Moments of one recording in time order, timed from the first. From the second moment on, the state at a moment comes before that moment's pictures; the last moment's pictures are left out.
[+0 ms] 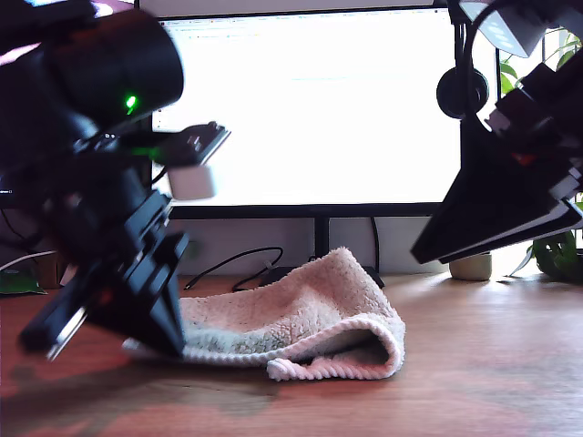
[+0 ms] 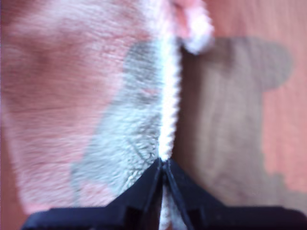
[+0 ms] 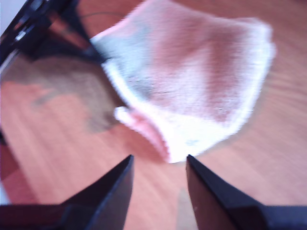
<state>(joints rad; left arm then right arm) -0.76 1.49 0.73 -0.22 -0.05 0.92 0.67 0.99 0.42 -0.13 -0.20 -0.08</state>
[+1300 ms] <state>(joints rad) -0.79 1.39 0.87 -0.24 0.01 0.84 0.69 1.34 0.42 0.08 -0.07 0.51</state>
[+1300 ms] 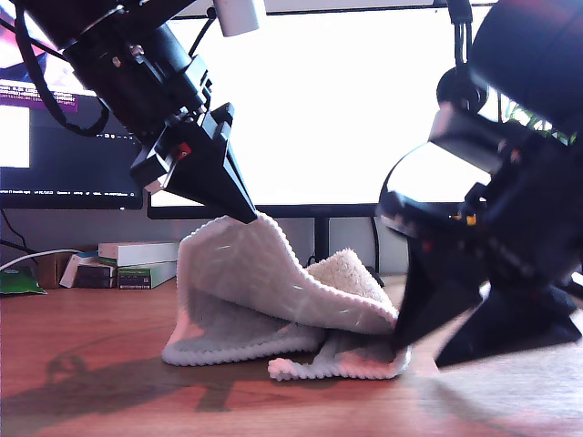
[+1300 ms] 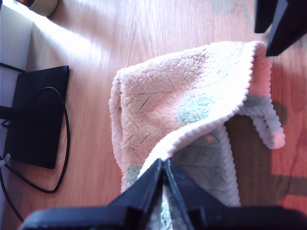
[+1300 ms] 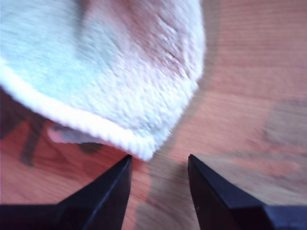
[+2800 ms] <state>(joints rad) -0.74 1.30 0.94 -0.34 -0.16 0.84 0.69 1.40 0.92 -0.57 0.21 0.12</state>
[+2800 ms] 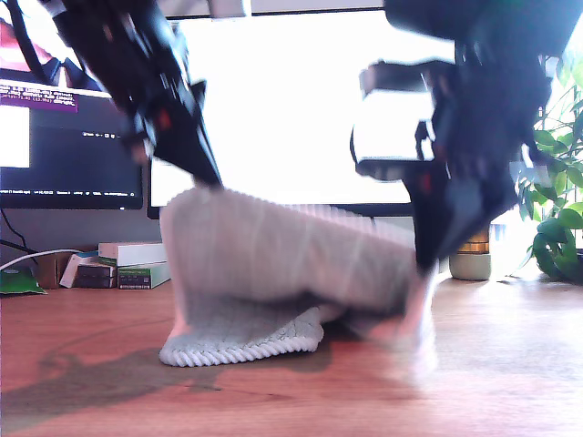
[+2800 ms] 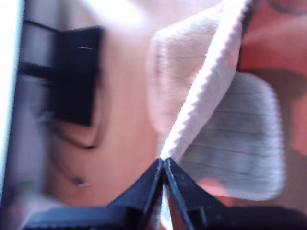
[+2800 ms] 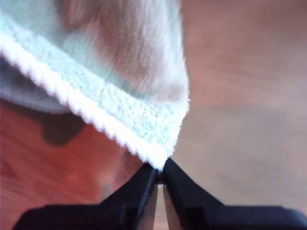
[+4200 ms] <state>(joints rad) -0.60 1.22 1.10 -0.44 0.14 0.81 0.71 1.40 1.48 -1.05 0.48 -0.38</state>
